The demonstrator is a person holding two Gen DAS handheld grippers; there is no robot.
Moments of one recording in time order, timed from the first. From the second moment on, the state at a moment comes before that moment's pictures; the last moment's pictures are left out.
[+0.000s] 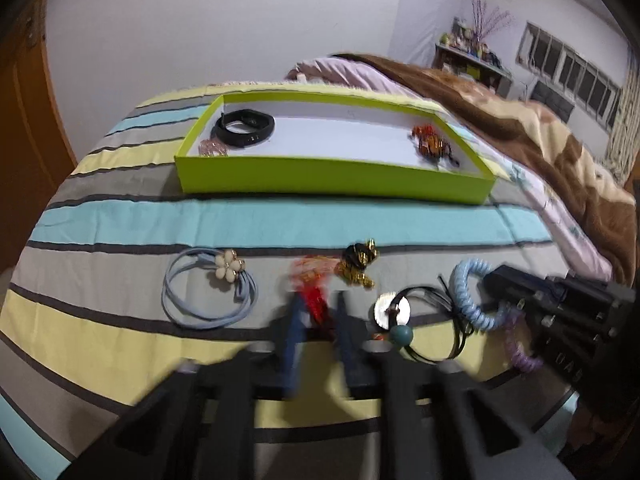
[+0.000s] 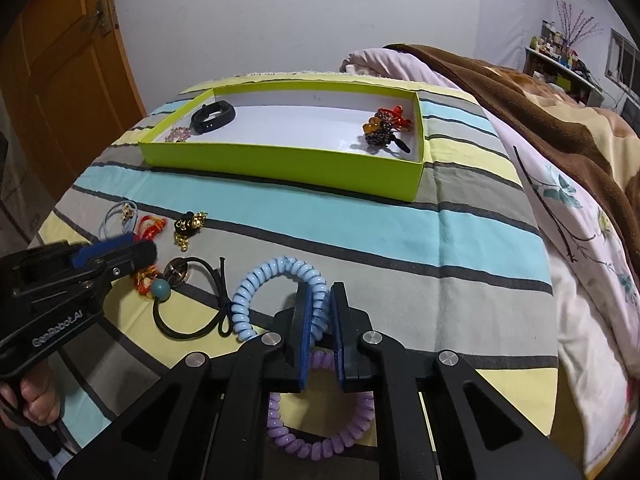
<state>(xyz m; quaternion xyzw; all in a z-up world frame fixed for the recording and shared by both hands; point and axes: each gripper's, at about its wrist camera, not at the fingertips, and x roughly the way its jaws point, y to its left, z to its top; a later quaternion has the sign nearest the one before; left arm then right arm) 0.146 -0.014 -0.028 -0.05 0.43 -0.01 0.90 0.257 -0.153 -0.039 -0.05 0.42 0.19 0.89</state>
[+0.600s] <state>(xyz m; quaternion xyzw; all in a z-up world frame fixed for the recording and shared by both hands) 0.112 -0.005 0.008 -0.04 0.36 -0.04 0.93 0.228 -0.168 0.002 0.00 0.35 0.20 0.91</state>
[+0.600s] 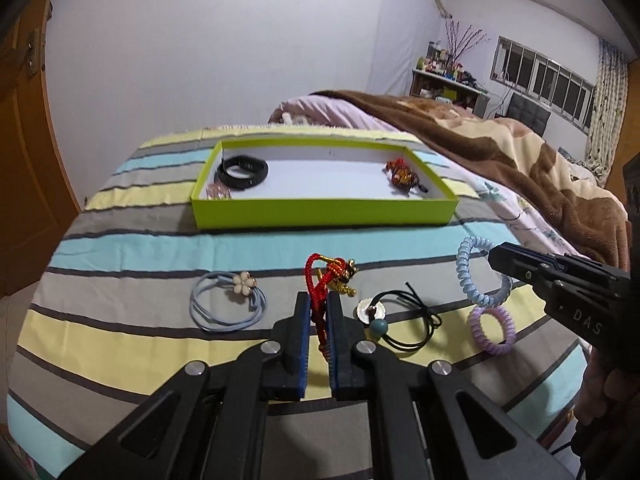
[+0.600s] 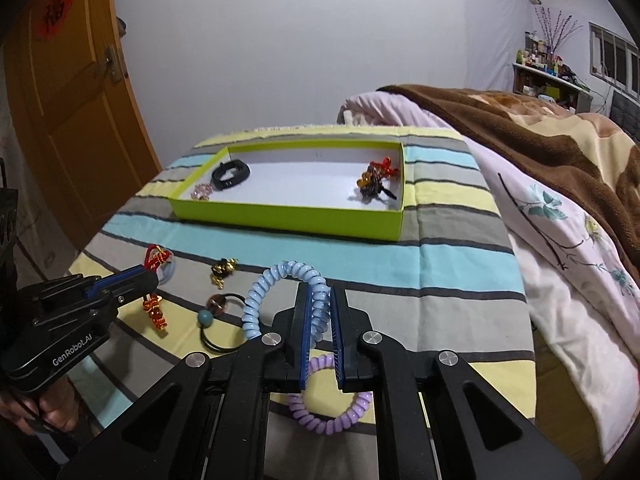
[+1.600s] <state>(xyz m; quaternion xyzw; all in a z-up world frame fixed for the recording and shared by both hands) 0.130 0.000 0.037 -0.02 0.31 -0.04 0.95 0.242 -0.157 0.030 -0.01 0.32 0.20 0.93</state>
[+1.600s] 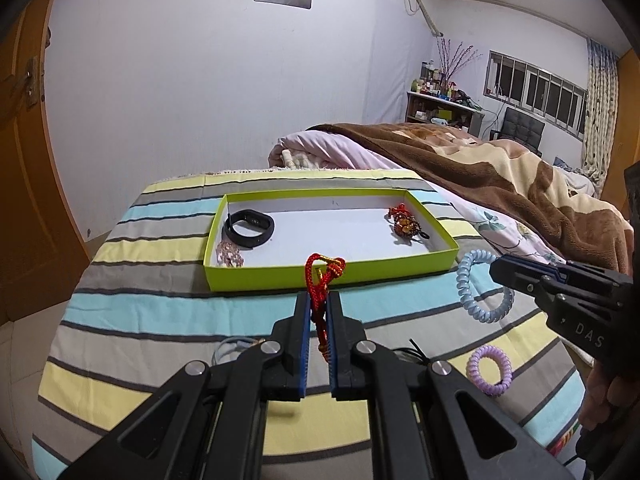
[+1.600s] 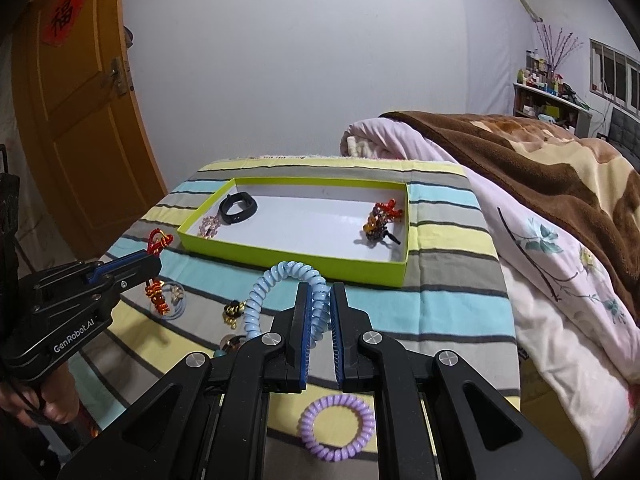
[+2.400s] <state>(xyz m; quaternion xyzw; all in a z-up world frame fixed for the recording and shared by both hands) 0.239 0.014 0.040 0.00 0.30 -0.04 0.95 0.355 -0.136 0.024 -0.03 0.33 0.17 0.93</state>
